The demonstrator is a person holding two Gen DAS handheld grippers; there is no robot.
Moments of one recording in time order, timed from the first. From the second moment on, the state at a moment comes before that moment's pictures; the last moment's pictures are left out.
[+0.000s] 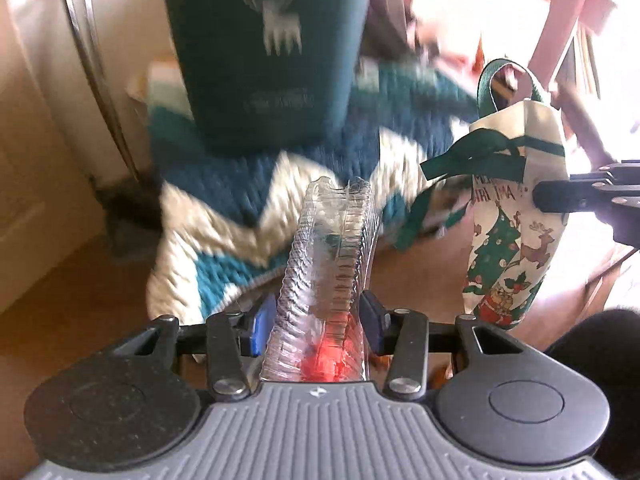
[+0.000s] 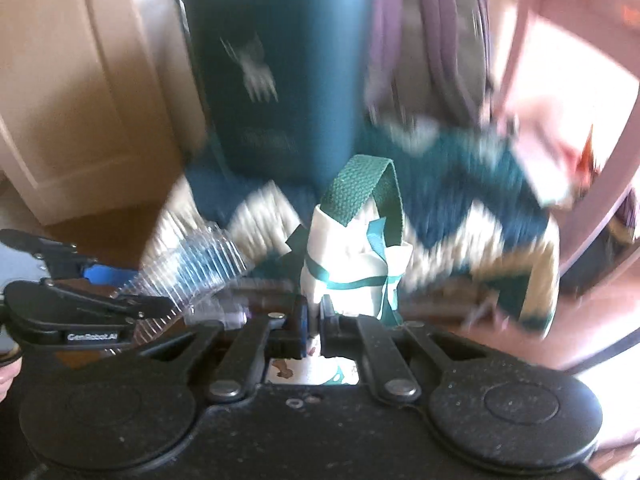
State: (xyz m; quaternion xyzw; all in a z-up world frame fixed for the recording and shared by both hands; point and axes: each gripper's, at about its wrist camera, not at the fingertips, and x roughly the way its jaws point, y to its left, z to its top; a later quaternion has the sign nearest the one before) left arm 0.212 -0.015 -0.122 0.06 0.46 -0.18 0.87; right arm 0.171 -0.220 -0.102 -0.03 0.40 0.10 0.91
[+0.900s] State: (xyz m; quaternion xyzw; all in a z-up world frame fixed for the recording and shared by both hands) left arm 0.347 -0.017 0.134 0.03 0.23 -0.14 0.96; right arm 0.274 -0.182 0.134 -0.10 0.10 0.11 0.98
